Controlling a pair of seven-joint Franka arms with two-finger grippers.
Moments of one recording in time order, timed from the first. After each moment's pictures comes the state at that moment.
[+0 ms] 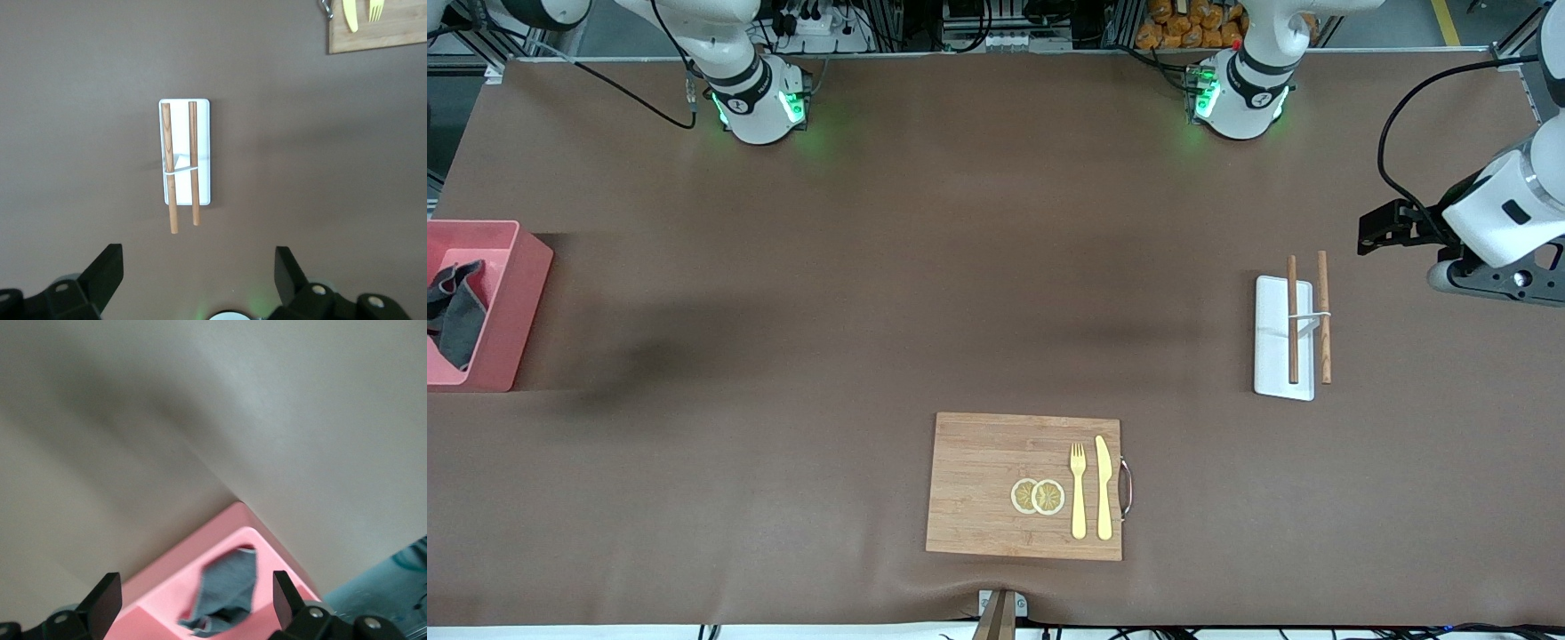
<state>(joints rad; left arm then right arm) -0.13 0.13 0.03 -1.41 -0.01 1.44 0.08 -0.13 0.55 -0.29 -1.28 -0.10 1.73 -1.20</state>
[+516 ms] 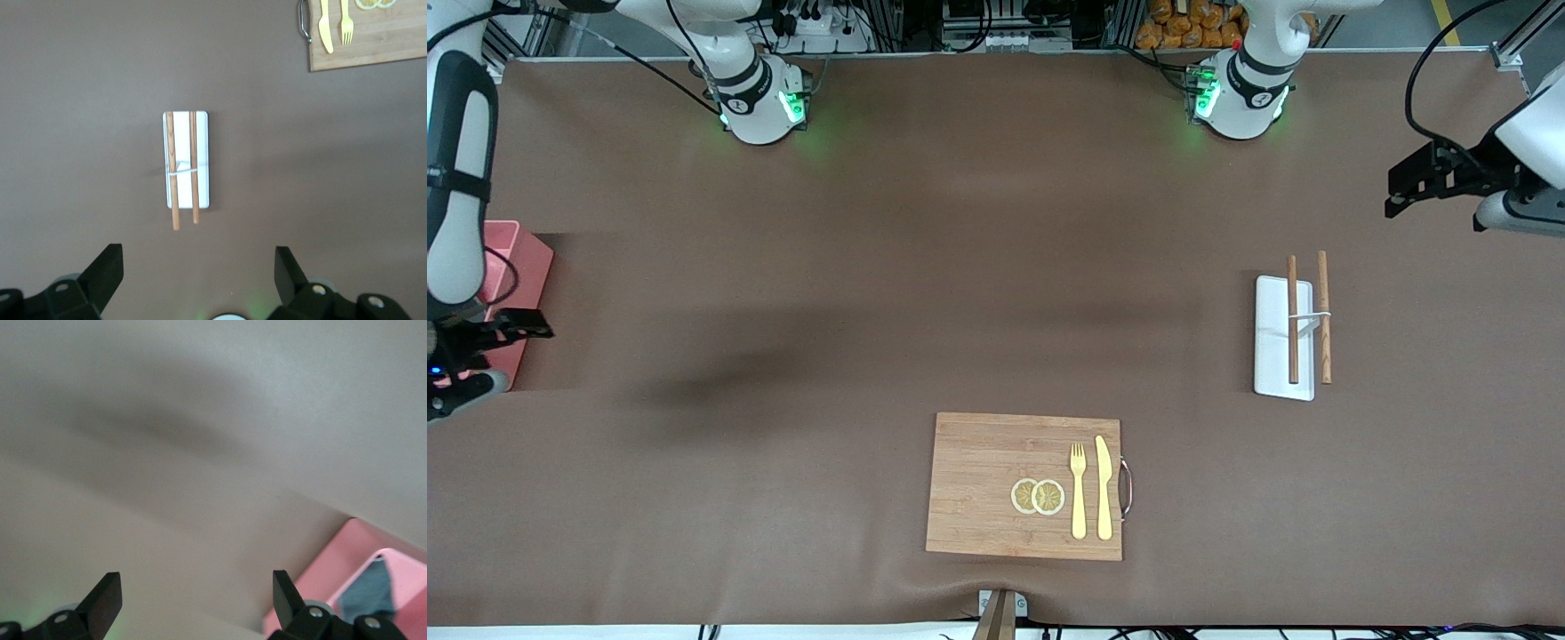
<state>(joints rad) -0.02 0.05 -0.08 -1.39 -0.01 1.39 0.07 -0.02 0.49 -0.17 -1.27 -0.03 1.52 -0.58</state>
